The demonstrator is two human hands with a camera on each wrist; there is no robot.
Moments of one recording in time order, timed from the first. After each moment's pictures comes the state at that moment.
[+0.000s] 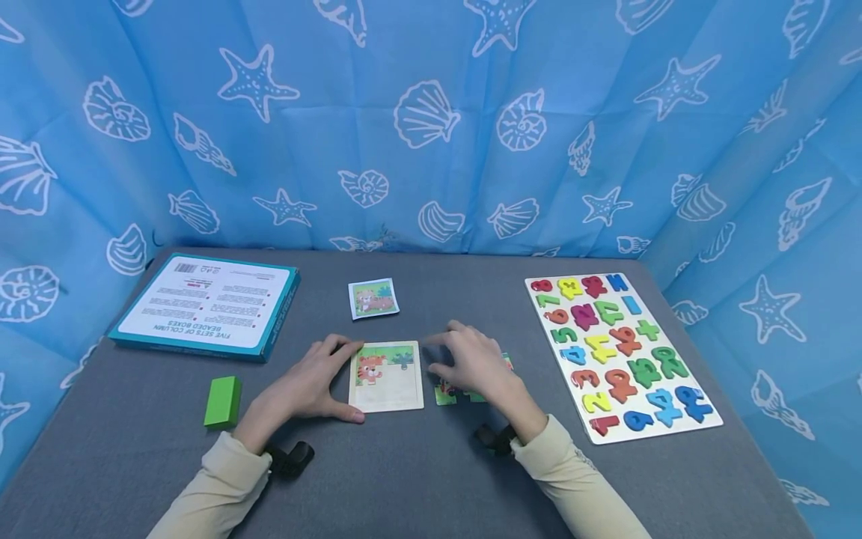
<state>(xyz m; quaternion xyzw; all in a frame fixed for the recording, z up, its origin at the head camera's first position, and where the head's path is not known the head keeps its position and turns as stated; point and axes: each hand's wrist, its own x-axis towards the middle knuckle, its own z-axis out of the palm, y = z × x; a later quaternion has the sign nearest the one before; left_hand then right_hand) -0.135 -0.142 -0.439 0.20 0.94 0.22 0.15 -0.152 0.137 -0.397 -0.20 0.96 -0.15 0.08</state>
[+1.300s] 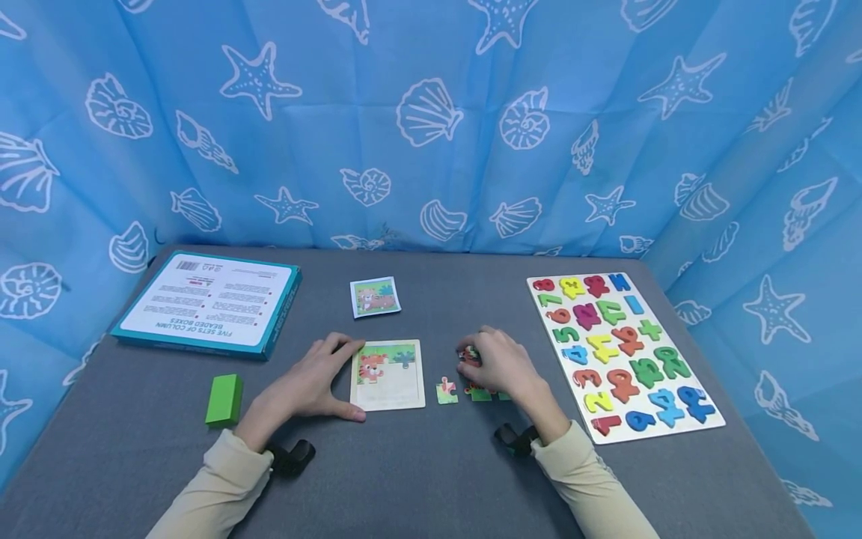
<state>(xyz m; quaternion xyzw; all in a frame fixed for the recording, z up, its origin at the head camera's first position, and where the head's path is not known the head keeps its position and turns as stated) -0.134 -0.142 -0.438 0.21 0.94 0.22 0.15 -0.157 0.175 -0.409 -0.14 0.97 -0.15 0.11</state>
